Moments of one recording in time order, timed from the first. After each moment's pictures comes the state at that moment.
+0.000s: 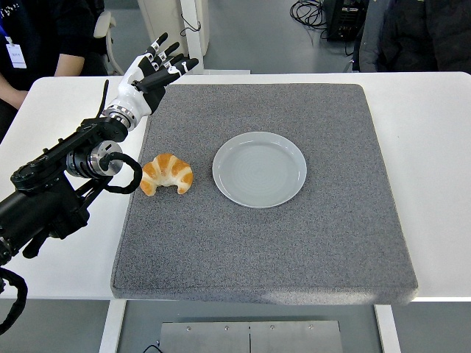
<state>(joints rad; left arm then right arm) -0.90 0.21 -0.65 -0.79 0.19 0.02 -0.24 -0.07 0.00 -0.01 0.17 -0.10 -0.09 0.28</state>
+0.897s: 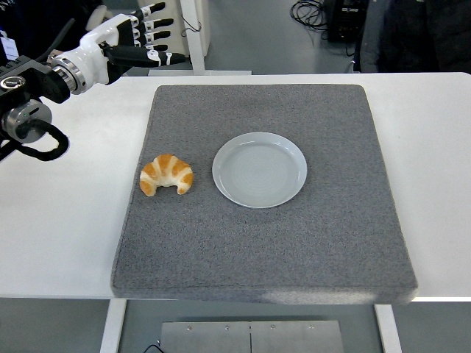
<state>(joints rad) -1.22 0.69 -0.24 -1.27 0.24 0.05 -0.03 -0.07 0.00 -0.01 0.17 -0.10 -0.09 0.28</state>
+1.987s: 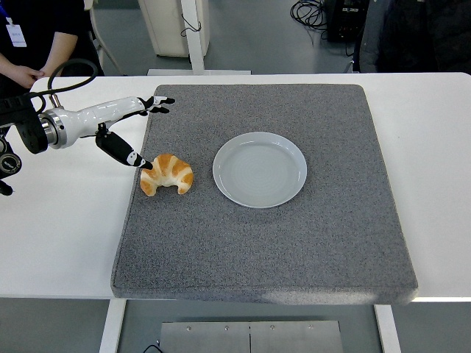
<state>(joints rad) -1.23 0.84 0.06 -1.44 0.96 0.06 -0.10 -0.07 0.00 -0.01 0.17 -0.10 -0.09 0.28</state>
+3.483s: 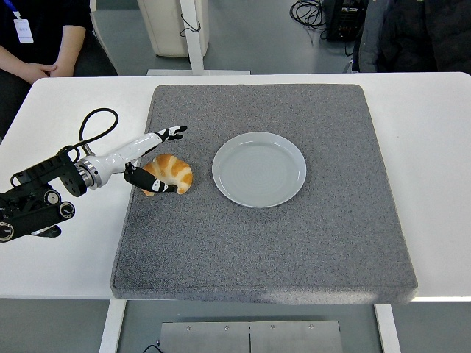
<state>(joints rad) -1.00 0.60 0.06 -1.16 0.96 0.27 -0.26 -0.07 0.00 -0.01 0.16 -0.10 -0.09 0.28</state>
